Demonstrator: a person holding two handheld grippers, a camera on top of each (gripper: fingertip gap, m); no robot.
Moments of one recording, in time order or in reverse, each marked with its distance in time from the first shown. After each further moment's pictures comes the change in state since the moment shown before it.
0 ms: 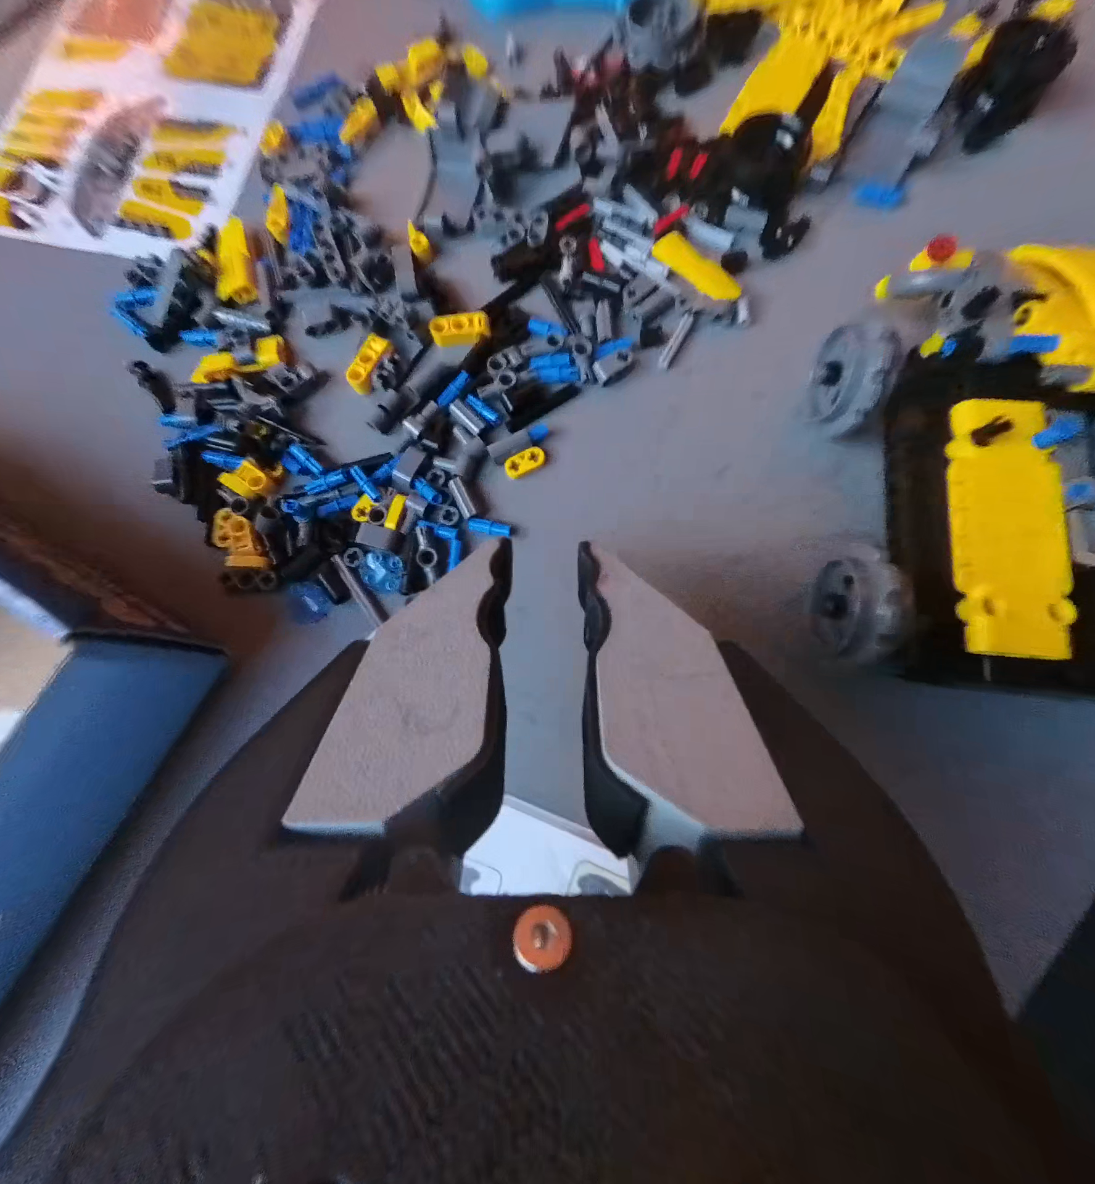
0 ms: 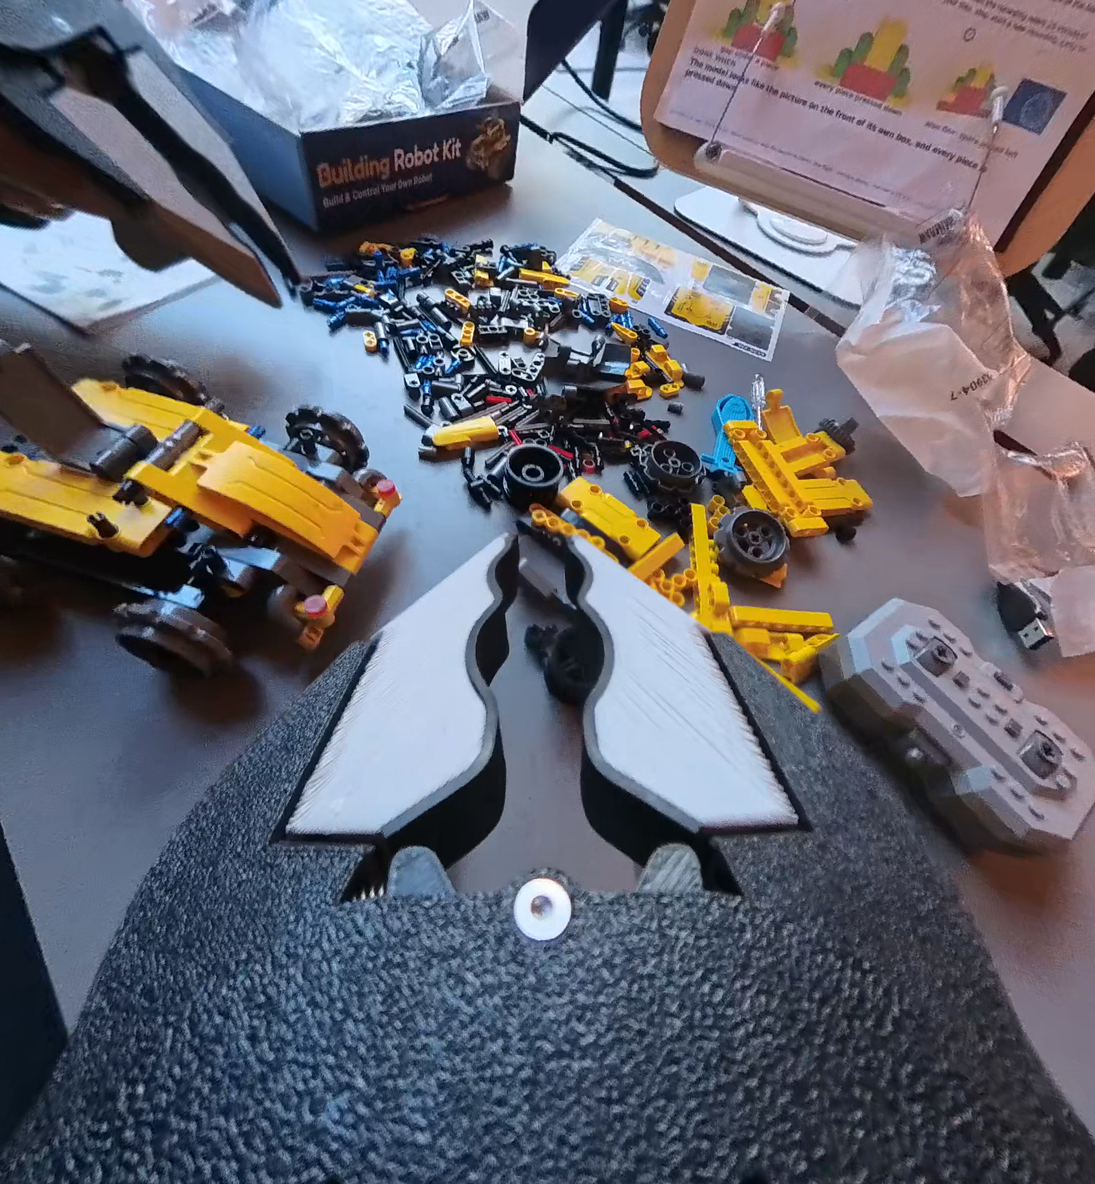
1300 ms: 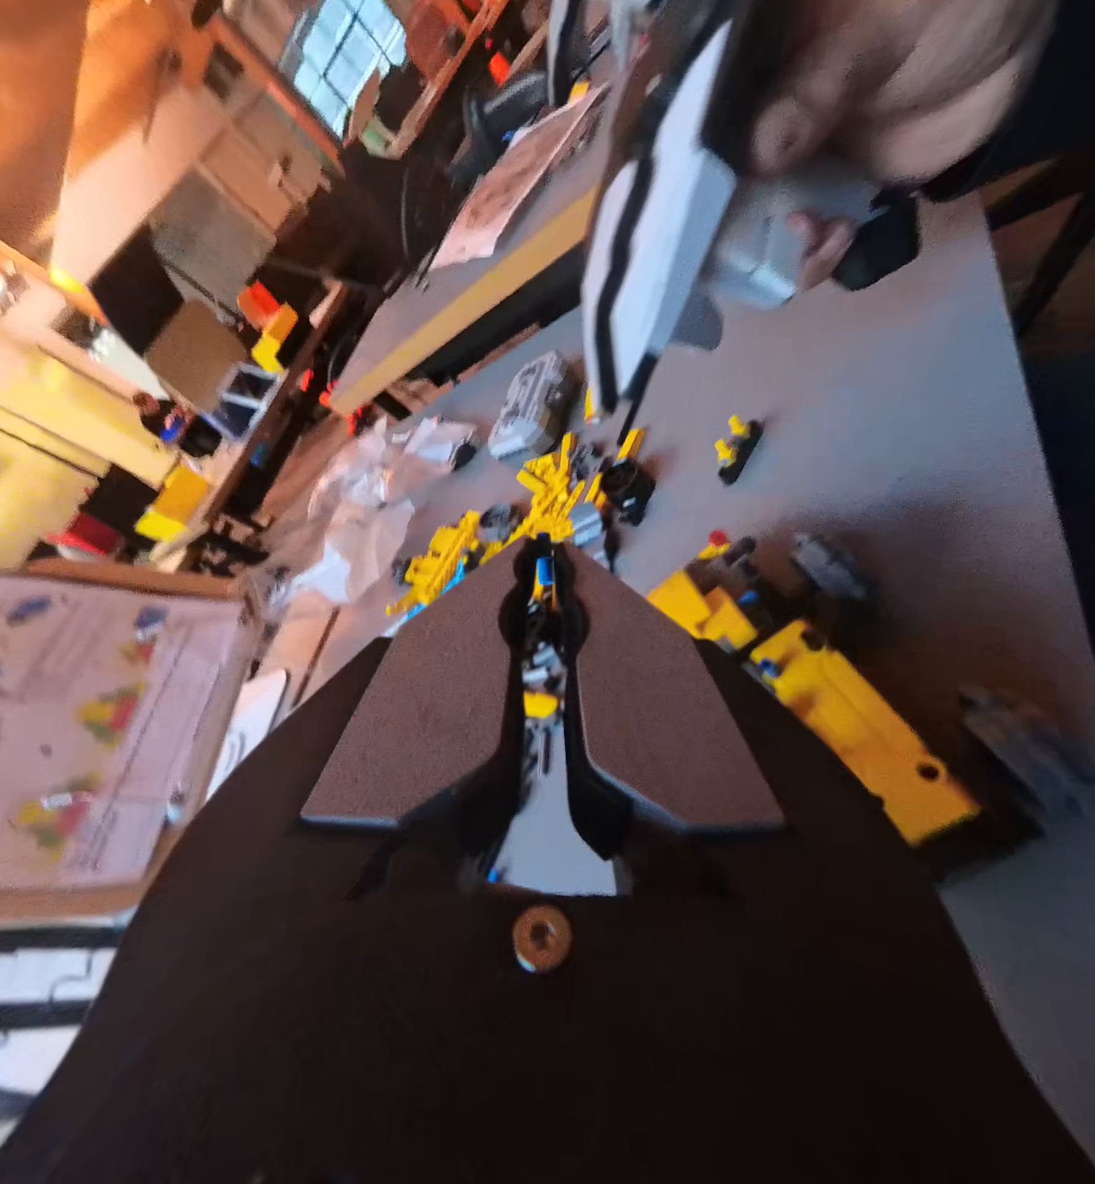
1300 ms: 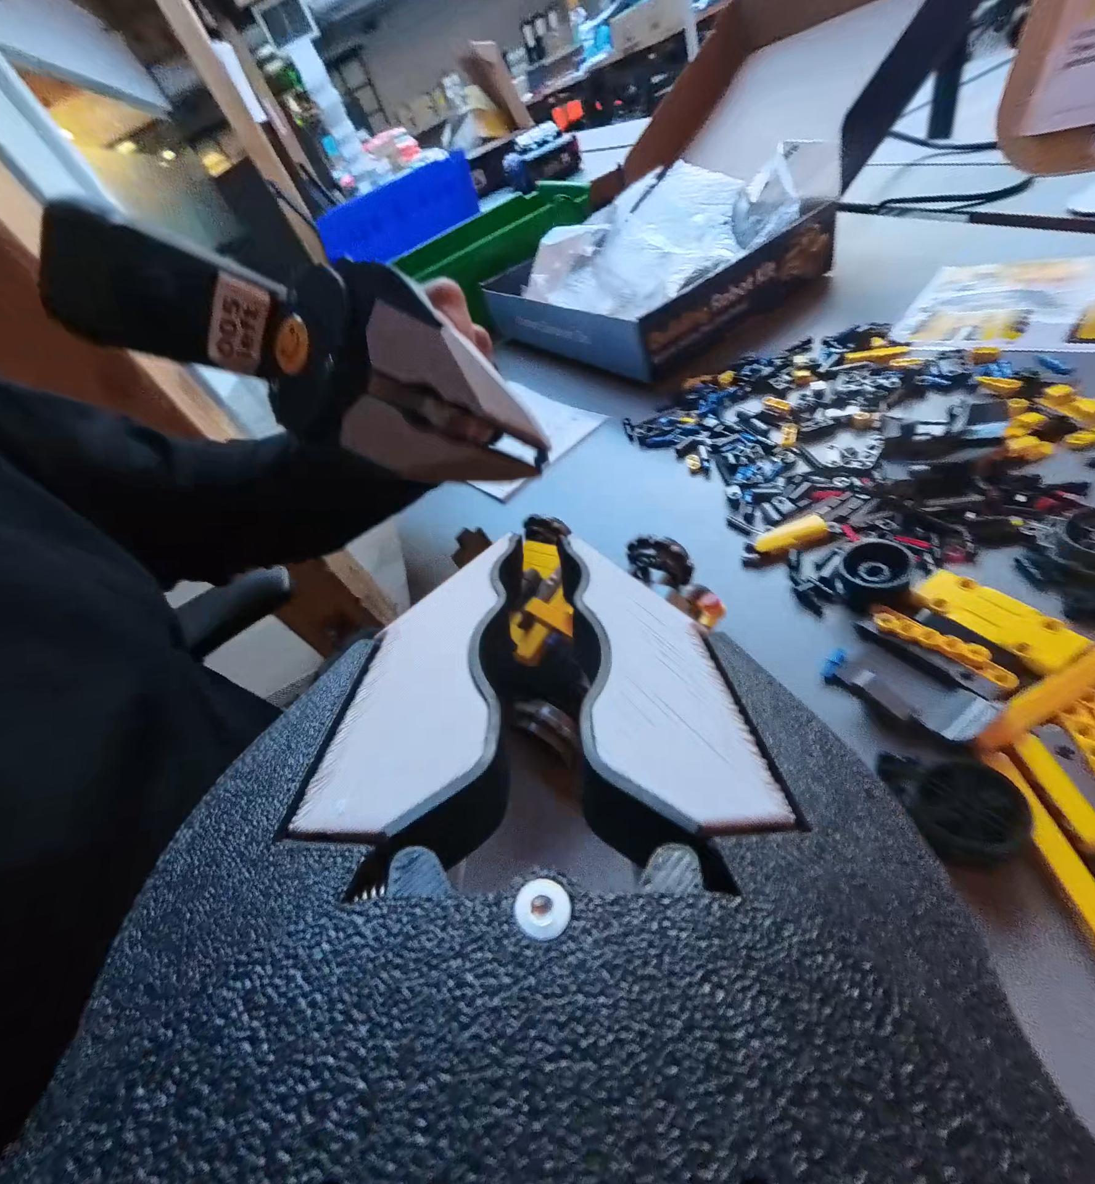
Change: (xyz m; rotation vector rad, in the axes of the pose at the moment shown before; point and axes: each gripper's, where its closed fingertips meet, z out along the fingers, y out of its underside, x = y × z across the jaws) left arm 0.146 -0.116 -0.037 0.583 0.006 0.768; right arm -0.084 -0.054 -0.022 0.157 -0.510 0.354
